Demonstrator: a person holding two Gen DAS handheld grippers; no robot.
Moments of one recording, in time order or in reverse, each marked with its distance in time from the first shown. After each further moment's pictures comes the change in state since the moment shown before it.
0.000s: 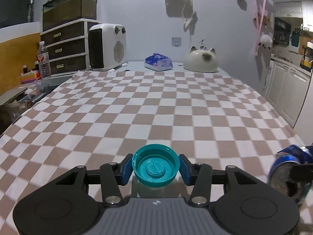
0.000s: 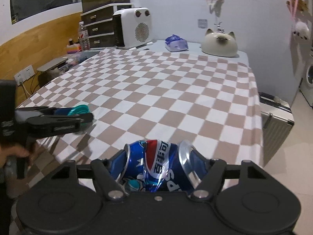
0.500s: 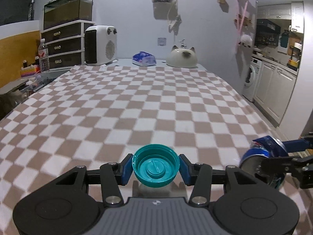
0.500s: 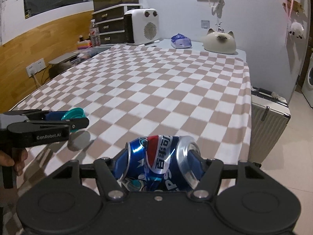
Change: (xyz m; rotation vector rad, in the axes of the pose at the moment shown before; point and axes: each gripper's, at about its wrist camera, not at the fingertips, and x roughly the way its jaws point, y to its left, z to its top) left arm -0.092 -0.038 -0.061 -0.009 0.006 -0.061; right arm -0.066 0.010 -0.059 -0.032 -0.001 0.035
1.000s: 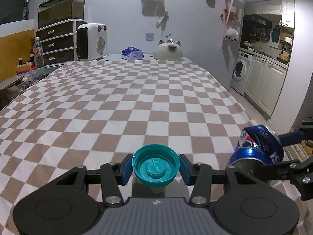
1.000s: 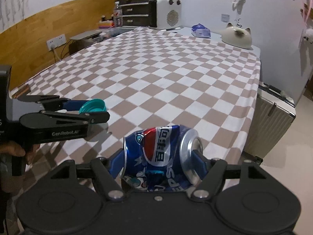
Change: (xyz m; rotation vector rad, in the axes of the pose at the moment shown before) left arm -0.039 -0.031 -0.033 0.022 0.024 -0.035; right arm -0.050 0.019 -0.034 -0.123 0.089 0.061
